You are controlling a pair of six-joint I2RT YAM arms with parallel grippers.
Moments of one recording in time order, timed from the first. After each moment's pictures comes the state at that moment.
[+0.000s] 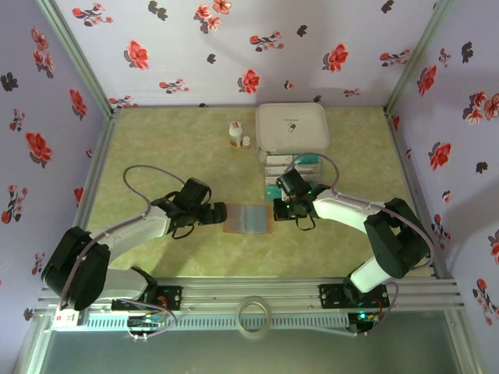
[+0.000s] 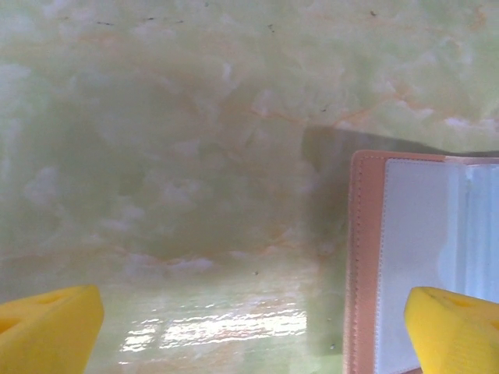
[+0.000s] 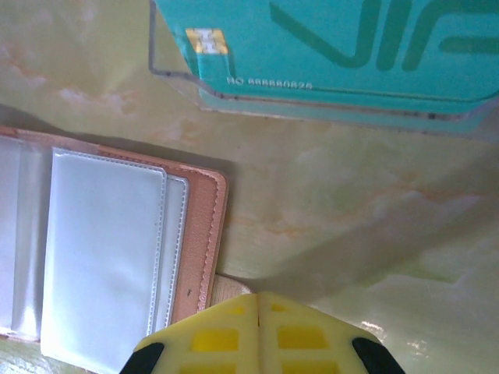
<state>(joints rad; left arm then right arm) -0.66 1.32 0.67 -0.39 -0.05 -0.66 0.65 1.54 0.81 -0.40 -0.13 0.50</state>
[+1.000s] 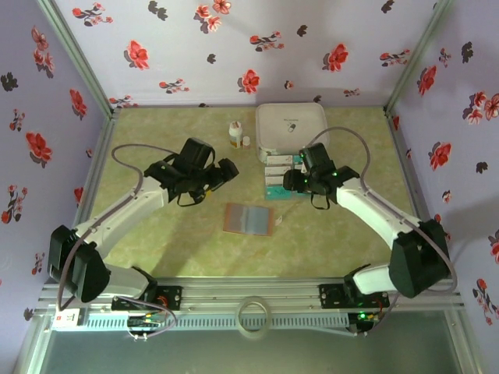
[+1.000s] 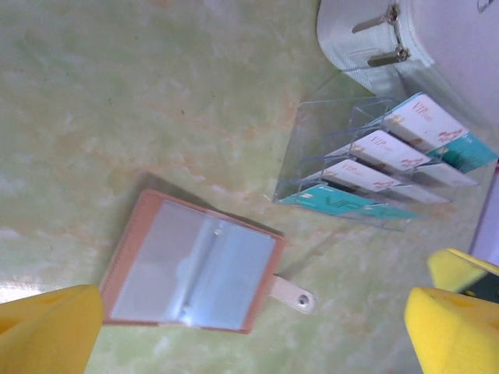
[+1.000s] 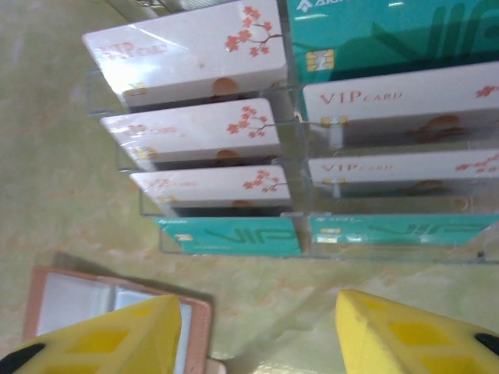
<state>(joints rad) -0.63 1.38 1.19 -0.73 0.10 -1.12 0.48 1.40 1.00 -0.56 -0.04 0.48</state>
